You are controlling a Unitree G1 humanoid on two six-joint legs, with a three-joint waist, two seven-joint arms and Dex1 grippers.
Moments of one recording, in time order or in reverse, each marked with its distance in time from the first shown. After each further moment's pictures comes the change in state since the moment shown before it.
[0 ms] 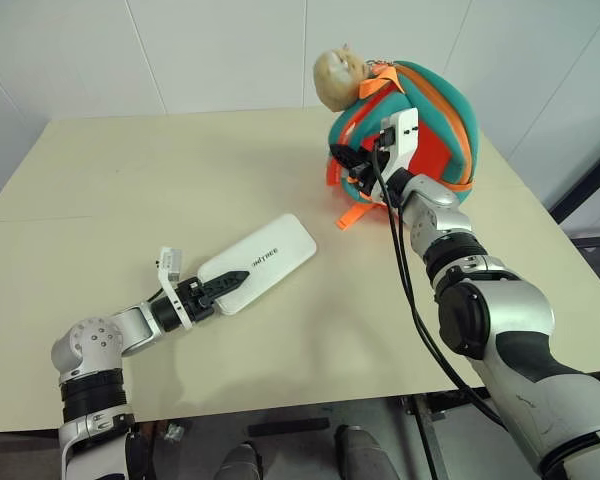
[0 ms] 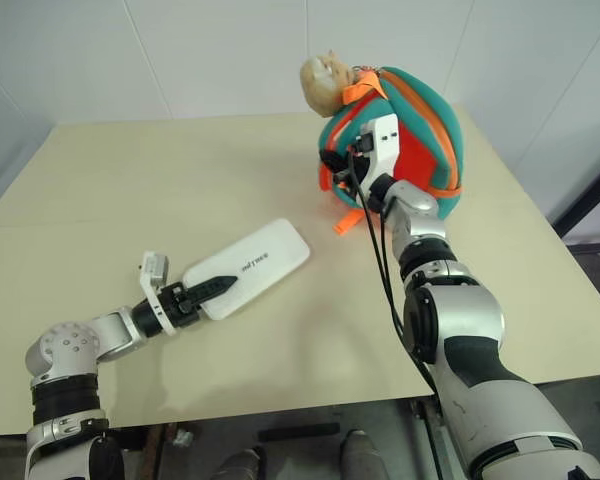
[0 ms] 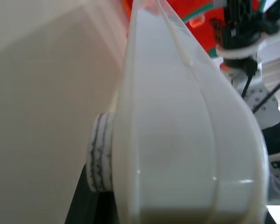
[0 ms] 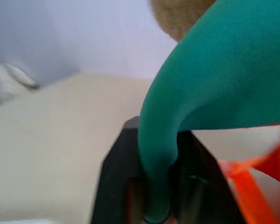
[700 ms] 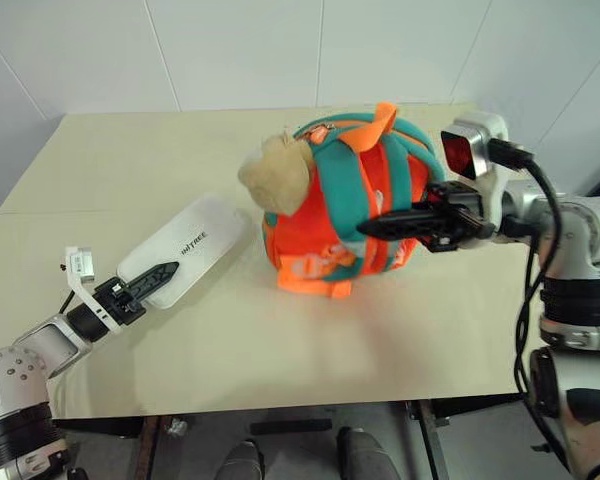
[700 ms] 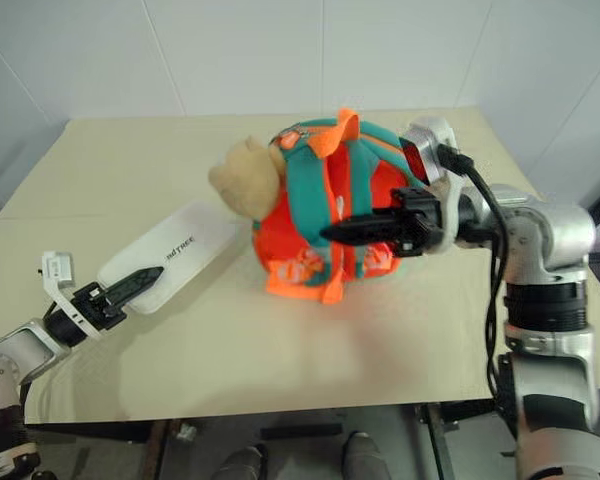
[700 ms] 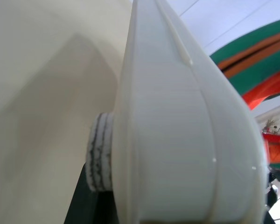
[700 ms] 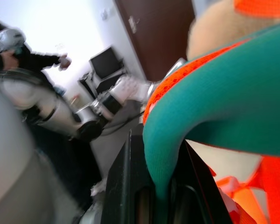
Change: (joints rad) left arm 0.196 0.216 0.096 -0.161 -0.073 -0.172 -0.055; right arm 0.457 -0.511 0.243 -1.308 0.552 1.238 0.538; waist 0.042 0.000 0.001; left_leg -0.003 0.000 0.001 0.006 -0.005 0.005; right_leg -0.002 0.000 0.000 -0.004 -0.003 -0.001
